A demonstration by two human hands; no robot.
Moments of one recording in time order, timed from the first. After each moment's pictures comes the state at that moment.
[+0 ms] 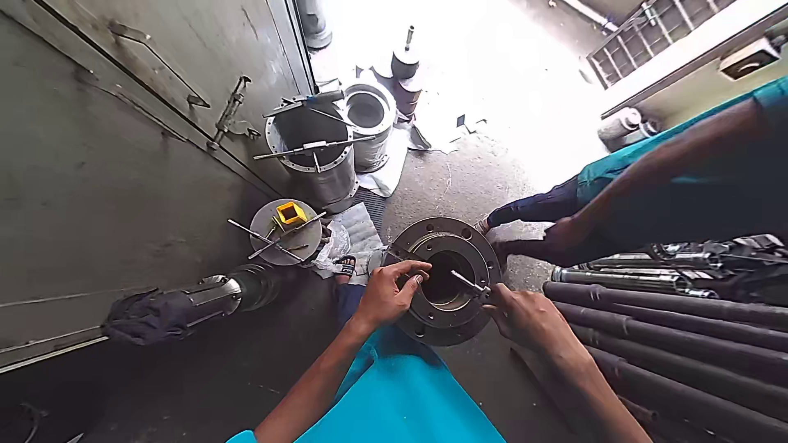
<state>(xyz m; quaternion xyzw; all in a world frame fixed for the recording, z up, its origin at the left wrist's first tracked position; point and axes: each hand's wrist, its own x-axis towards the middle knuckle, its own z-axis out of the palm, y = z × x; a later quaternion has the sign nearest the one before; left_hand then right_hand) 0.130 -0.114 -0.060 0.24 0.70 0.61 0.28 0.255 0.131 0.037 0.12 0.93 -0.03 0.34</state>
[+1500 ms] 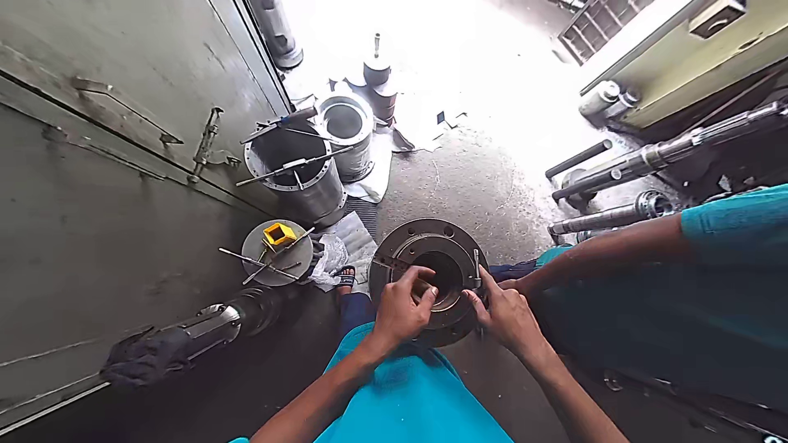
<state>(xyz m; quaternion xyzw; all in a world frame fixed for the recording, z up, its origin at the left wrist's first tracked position) 0.157 -0.075 -0.030 0.20 0.74 0.54 0.35 0.271 0.114 0.015 0.27 0.93 -0.15 0.21</state>
